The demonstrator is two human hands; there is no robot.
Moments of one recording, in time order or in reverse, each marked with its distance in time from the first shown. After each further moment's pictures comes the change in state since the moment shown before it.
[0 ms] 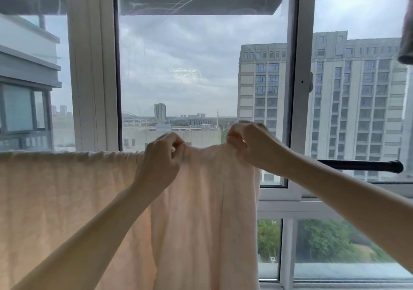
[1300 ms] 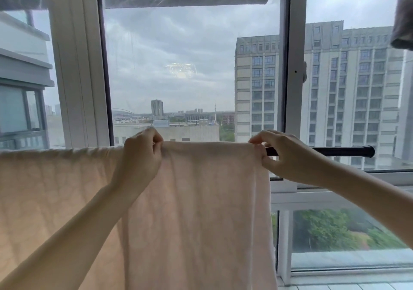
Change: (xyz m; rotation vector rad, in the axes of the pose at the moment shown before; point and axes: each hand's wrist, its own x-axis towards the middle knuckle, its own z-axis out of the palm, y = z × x) left_hand 0.000 -0.012 0.002 0.135 0.033 -0.011; right_hand -0.062 0.052 -0.021 0.017 -0.127 0.099
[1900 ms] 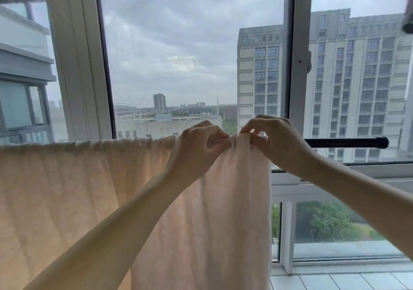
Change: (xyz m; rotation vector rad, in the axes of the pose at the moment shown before) left_hand -0.004 0.071 0.037 -0.303 -0.172 0.209; right_hand 0.018 -0.015 0.016 0.033 0.268 -0.068
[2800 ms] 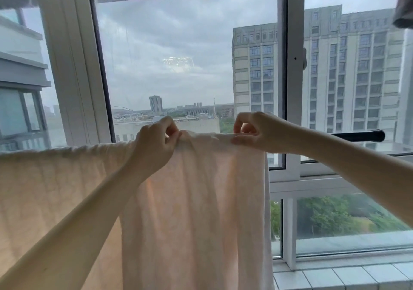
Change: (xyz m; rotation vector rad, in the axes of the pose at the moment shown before) left_hand 0.001 -0.056 -0.050 0.240 0.025 -0.138; right_hand 0.025 -0.013 -0.007 0.134 -0.431 0.117
